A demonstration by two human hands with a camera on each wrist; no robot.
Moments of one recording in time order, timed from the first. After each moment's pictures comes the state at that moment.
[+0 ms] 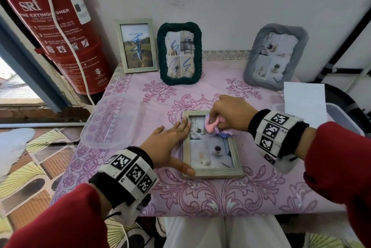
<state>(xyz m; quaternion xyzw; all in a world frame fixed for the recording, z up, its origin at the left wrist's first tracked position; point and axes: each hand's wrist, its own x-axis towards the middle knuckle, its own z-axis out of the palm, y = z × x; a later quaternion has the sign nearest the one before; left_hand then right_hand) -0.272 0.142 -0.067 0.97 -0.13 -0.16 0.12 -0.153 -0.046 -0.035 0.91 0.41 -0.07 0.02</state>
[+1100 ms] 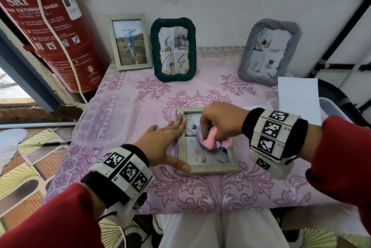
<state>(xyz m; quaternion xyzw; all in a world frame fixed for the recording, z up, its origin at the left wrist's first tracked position) -0.273 0.140 -0.067 0.97 -0.13 -0.18 0.10 -0.180 -0.040 -0.022 0.88 0.43 -0.20 -0.01</state>
